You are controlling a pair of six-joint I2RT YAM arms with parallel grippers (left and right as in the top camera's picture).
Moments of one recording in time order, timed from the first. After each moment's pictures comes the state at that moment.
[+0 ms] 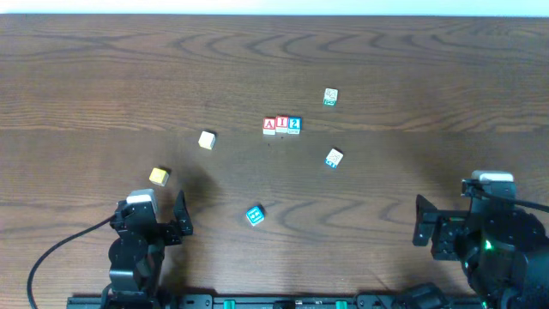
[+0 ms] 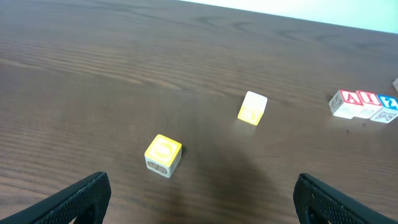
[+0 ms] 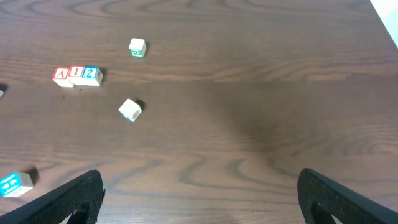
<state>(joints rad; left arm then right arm) -0.08 0.01 0.16 -0.55 -0.08 -0.17 0.32 0.63 1.18 -1.28 0.29 0.23</state>
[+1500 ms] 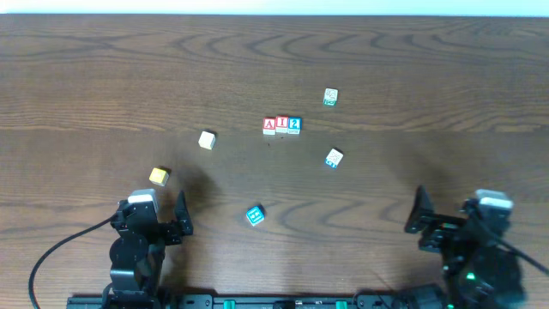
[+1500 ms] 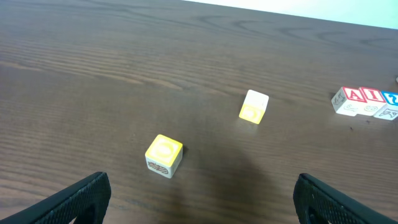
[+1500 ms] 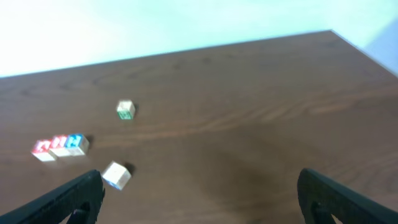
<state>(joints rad) -0.08 0.01 0.15 -0.54 -0.08 -0.15 0.19 0.19 0.58 -0.76 0.28 0.22</state>
